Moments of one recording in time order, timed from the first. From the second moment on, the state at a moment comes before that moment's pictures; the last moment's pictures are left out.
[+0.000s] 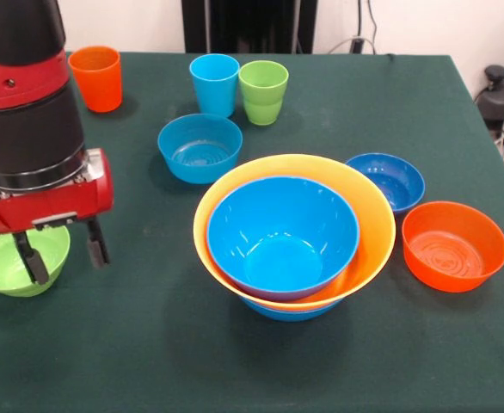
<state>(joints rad) -0.67 -0.28 0.56 0.86 -0.49 1.00 1.19</state>
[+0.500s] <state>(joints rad) -0.68 -0.35 0.56 0.88 -0.49 1.00 1.19</state>
